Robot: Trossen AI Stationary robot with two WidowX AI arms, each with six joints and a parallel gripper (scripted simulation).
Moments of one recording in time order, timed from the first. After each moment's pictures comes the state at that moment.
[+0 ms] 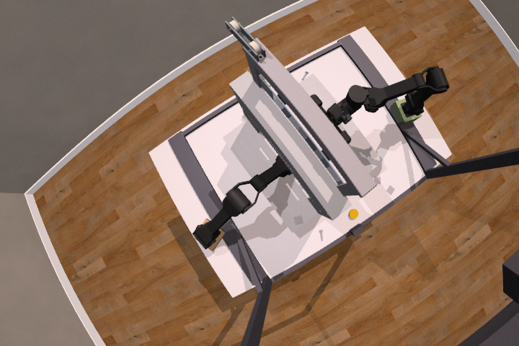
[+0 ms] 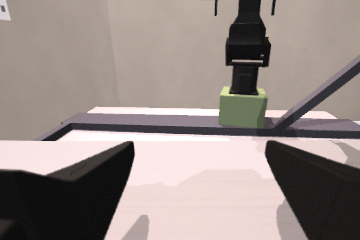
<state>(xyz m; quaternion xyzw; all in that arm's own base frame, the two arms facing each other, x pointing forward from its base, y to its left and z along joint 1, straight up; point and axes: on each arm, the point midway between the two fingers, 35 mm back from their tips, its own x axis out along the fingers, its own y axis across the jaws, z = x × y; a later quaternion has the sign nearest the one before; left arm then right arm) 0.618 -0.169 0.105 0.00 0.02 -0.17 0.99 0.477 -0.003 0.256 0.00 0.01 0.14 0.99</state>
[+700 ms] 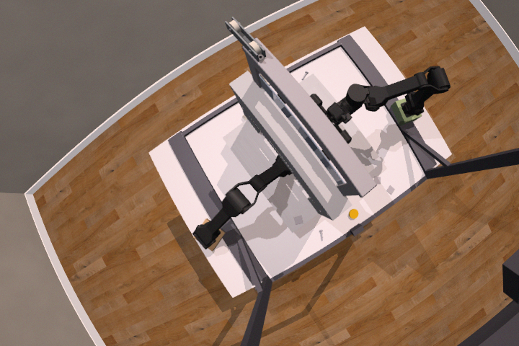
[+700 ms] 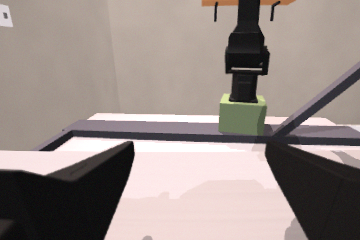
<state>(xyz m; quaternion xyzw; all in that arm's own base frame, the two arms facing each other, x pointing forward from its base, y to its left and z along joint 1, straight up) 0.618 -0.169 0.114 0.00 0.01 -0.17 0.99 0.477 -0.003 0.263 0.01 0.03 0.14 0.99</state>
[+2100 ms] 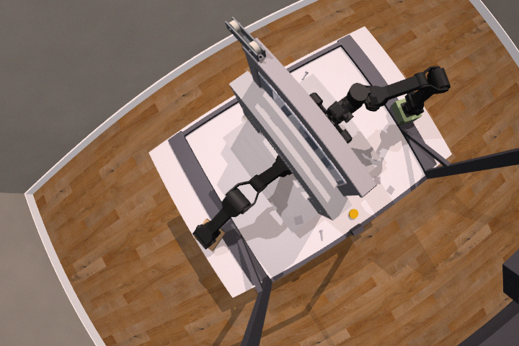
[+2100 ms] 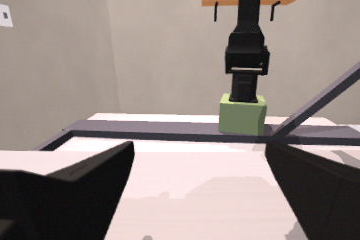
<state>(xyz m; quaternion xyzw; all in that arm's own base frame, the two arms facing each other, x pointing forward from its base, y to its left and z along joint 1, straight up) 0.618 -0.169 0.114 0.00 0.01 -0.17 0.99 0.479 -0.003 0.276 0.00 0.00 0.14 0.99</state>
